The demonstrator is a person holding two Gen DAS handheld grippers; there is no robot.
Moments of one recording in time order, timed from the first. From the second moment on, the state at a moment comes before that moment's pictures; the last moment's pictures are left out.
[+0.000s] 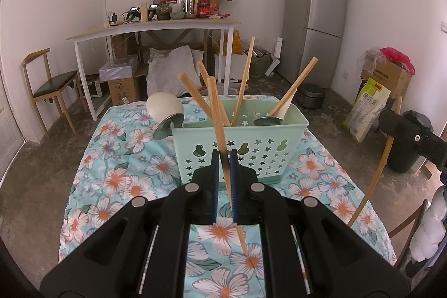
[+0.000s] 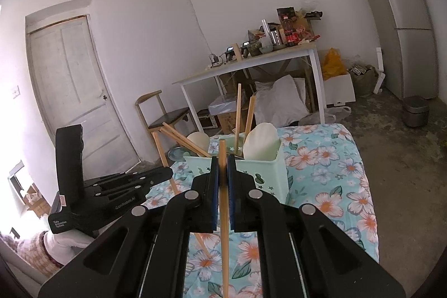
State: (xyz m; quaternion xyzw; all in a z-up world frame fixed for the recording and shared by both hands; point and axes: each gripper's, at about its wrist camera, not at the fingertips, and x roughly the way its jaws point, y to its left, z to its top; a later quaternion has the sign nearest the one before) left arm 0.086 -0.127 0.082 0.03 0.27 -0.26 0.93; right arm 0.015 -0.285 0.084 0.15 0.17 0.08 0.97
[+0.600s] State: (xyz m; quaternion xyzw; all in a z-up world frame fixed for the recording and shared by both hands) left arm 0.086 -0.128 0.083 0.04 0.27 -0.26 0.93; right arm 0.015 -0.283 0.088 0.15 0.16 0.08 0.97
